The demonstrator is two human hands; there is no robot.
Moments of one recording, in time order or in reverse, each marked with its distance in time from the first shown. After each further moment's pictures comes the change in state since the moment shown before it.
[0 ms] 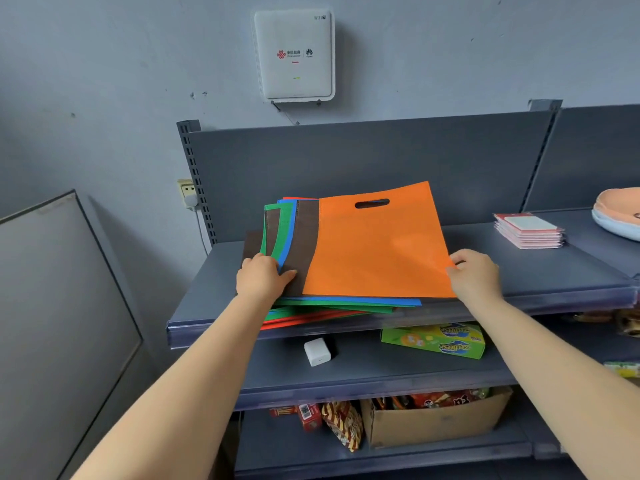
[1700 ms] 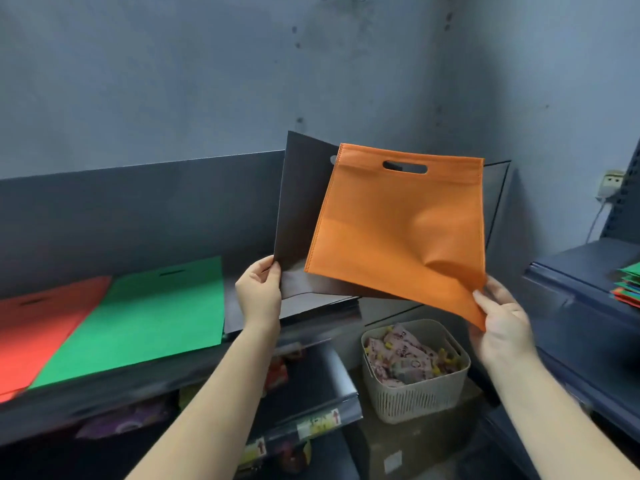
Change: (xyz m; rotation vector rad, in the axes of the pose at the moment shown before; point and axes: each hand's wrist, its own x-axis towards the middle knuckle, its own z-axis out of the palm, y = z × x) left_hand -0.558 -0.131 -0.184 -0.734 1.436 -0.768; right_hand -0.377 -0.133 0.000 1.333 -1.385 0.189
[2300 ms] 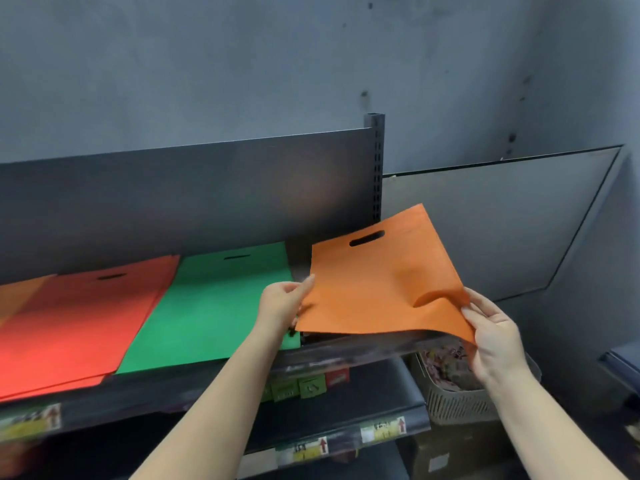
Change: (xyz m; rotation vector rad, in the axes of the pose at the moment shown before) left_hand 0.064 -0.014 -0.096 0.534 -0.229 -0.287; right_hand -0.005 0.105 0.091 -0.188 -0.173 0.125
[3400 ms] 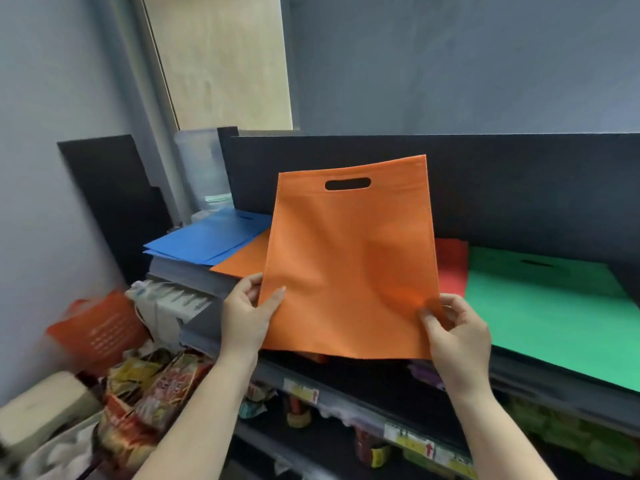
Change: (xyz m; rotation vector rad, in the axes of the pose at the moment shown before) left_hand -0.162 -0.163 -0.418 -0.242 0.810 0.177; right_hand -0.257 0.153 0.356 -0.422 -0.619 -0.413
